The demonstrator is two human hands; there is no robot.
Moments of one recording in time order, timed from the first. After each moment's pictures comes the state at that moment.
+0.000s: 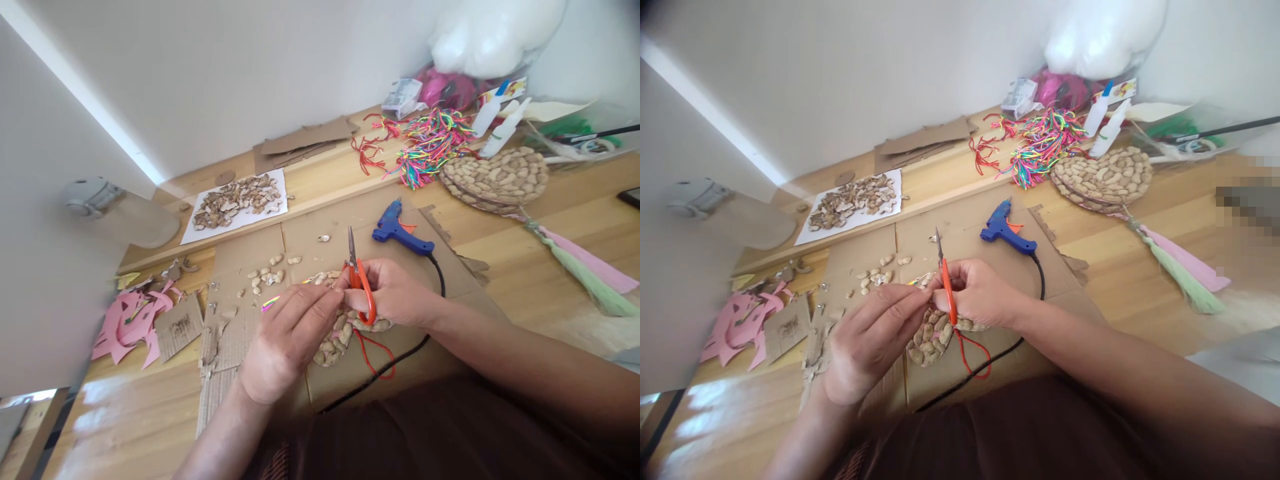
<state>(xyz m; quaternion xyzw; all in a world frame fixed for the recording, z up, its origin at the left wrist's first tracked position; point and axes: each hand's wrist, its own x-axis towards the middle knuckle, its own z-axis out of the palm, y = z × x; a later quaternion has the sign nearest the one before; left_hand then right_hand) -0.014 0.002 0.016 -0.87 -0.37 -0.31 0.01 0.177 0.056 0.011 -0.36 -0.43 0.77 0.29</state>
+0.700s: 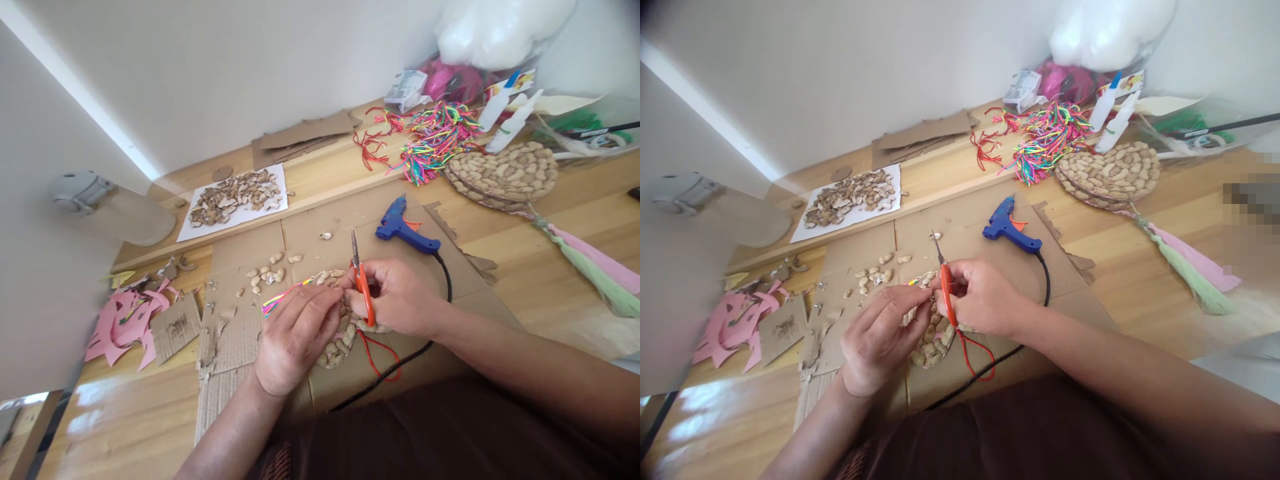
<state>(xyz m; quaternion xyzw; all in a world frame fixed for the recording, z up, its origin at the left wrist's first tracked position) -0.007 0.006 -0.010 -0.82 -0.41 -0.39 0.01 0.177 0.050 0.003 -0.40 -0.50 0.69 0.32</state>
